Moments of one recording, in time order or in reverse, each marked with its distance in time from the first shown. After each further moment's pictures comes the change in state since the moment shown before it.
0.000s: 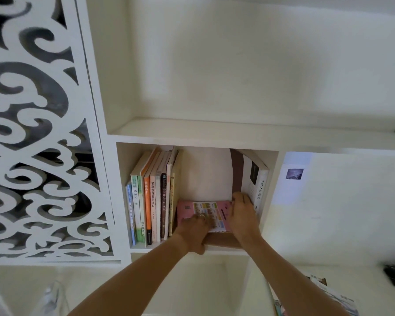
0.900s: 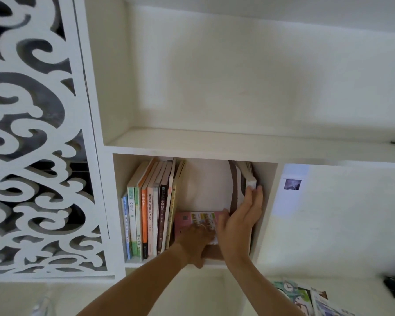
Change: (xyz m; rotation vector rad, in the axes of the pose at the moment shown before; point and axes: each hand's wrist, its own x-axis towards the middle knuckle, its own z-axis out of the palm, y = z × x) left_hand 0.008 0.001 -0.005 0.029 -0.032 0.027; right_hand -0.024 -0.062 -0.023 0.219 0.528 -0.037
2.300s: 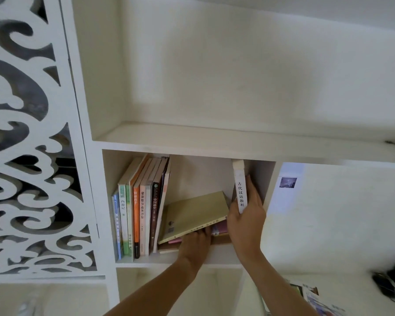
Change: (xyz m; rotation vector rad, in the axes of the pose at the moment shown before) left_hand 0.033 0.037 0.040 0.220 0.268 -0.339; right_hand 0.034 0.015 -0.020 0.227 -0.101 0.126
